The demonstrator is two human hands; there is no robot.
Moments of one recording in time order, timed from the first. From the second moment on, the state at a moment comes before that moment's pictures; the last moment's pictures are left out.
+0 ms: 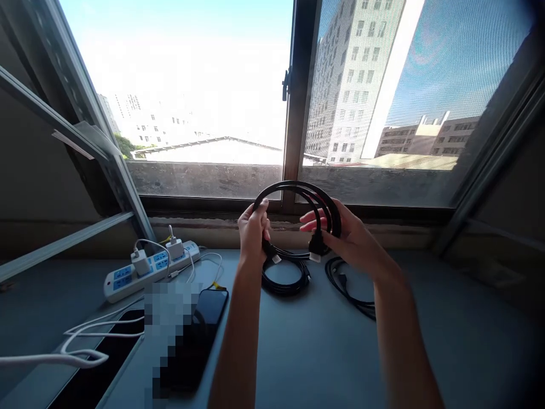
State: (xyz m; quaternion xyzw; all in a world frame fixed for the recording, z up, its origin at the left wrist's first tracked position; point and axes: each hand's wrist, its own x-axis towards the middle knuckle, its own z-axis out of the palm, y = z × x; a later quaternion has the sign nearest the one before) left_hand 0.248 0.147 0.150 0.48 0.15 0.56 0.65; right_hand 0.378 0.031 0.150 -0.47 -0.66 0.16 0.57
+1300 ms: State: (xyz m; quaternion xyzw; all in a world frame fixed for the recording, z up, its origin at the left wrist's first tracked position) left_hand 0.239 0.171 0.129 0.68 0.33 0.45 0.48; right_hand 0.379 0.054 0.138 -0.67 -0.50 0.12 0.53
